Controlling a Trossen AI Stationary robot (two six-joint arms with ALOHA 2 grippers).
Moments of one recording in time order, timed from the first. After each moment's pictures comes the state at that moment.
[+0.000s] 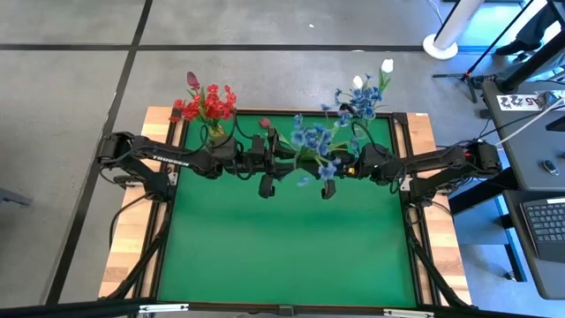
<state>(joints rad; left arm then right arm) 0.02 1.51 0.96 0.80 0.01 -0.12 -0.01 1.36 0.75 0.90 -0.06 0.12</state>
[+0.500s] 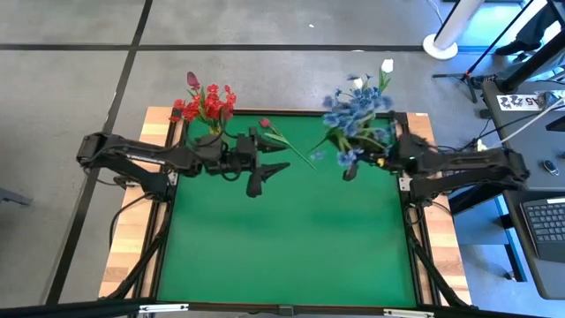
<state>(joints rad) -0.03 1.31 0.96 0.43 -0.17 -0.07 -0.01 1.00 0.75 0.45 0.24 -0.09</state>
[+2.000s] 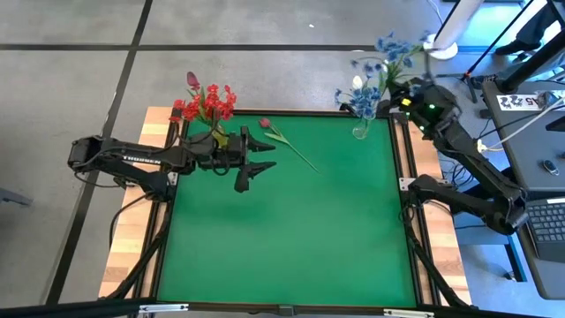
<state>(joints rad) 0.10 1.19 0.71 0.55 0.00 -0.08 -0.91 0.77 0.86 -0.17 0.17 -0.09</state>
